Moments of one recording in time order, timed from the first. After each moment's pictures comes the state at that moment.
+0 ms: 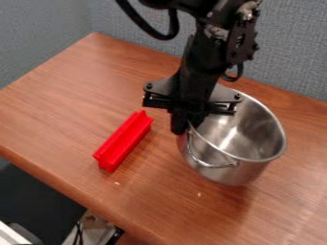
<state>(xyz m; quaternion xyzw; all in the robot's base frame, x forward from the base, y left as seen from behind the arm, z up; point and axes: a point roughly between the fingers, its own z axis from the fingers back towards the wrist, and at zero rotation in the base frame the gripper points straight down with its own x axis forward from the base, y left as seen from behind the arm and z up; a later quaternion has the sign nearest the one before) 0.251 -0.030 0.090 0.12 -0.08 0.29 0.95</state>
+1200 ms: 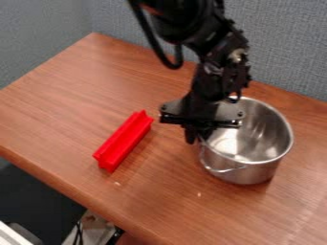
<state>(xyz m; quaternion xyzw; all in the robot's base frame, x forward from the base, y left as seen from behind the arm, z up) 0.293 -0.031 0.033 0.09 -0.12 0.26 0.95</state>
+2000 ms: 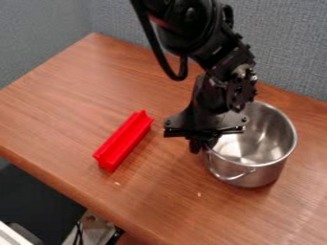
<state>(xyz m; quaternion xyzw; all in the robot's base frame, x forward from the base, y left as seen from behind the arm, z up) 0.275 -0.035 0.030 0.09 -0.11 0.31 0.94</state>
